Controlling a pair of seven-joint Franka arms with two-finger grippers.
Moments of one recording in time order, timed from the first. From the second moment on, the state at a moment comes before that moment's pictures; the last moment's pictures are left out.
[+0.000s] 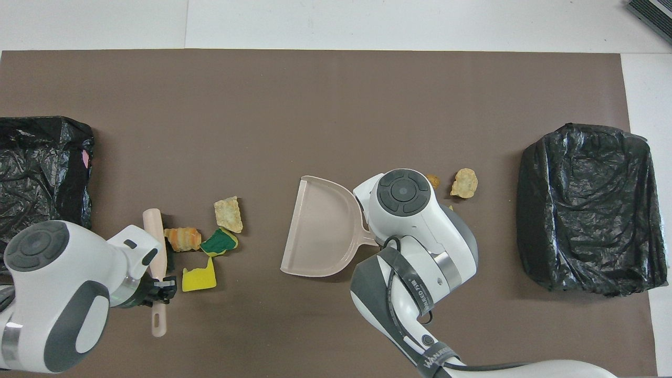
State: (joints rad) left arm -0.24 -0.27 -0.02 -2.49 -0.07 1.93 -0.39; right arm 0.35 0.22 0.19 -1.98 -0.03 1.99 -0.75
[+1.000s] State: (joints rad) left arm -0.71 -0.15 -0.02 -2.30 -0.21 2.00 -0.41; right arm 0.35 0.22 0.19 -1.98 -0.03 1.99 -0.75
